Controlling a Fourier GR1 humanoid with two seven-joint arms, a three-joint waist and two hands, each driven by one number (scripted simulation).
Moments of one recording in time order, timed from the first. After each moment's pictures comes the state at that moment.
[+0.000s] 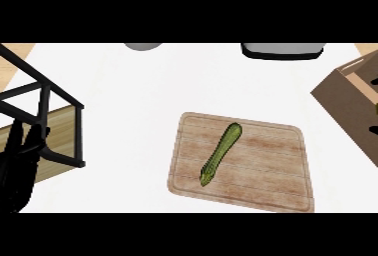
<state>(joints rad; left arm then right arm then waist) 0.11 0.15 0.18 -1.87 0.10 0.09 0.31 -0.34 -0.94 0.17 -1.27 0.45 -0.05 0.15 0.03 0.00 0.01</state>
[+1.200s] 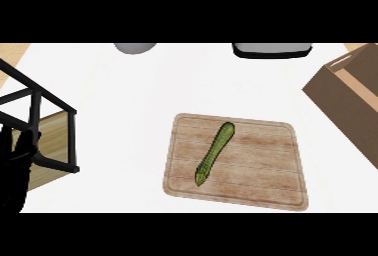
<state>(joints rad) 0.14 0.12 0.23 -1.88 0.09 0.07 0.27 -0.48 -0.78 -0.39 -0.99 -0.24 0.08 -0.17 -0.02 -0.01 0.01</state>
